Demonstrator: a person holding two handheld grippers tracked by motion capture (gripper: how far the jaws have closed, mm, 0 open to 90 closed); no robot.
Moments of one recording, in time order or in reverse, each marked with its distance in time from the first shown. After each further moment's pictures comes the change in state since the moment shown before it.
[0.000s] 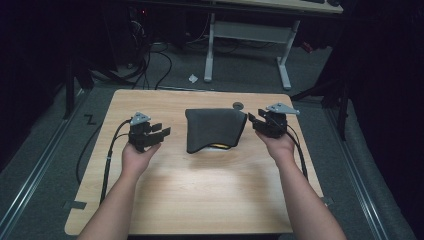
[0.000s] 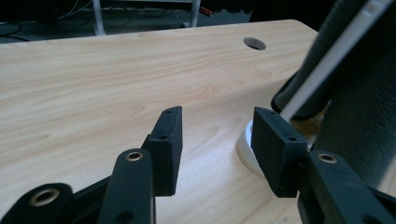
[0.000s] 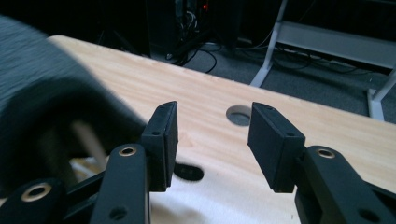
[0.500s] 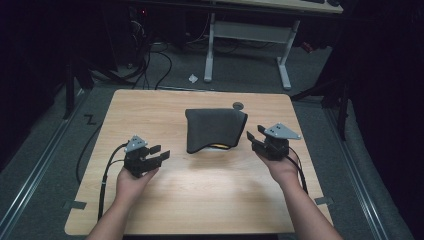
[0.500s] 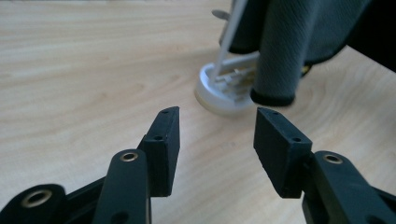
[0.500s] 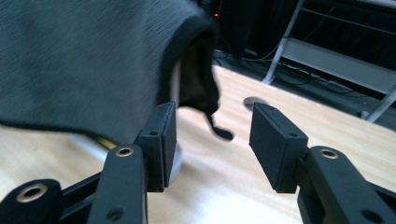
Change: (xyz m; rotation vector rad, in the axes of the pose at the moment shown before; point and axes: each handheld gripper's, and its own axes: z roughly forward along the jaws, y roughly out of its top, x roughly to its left) left arm -0.033 -0.055 -0.037 0.014 -0.078 0.005; right arm 0.040 -0.033 -0.049 -0.020 0.018 -0.122
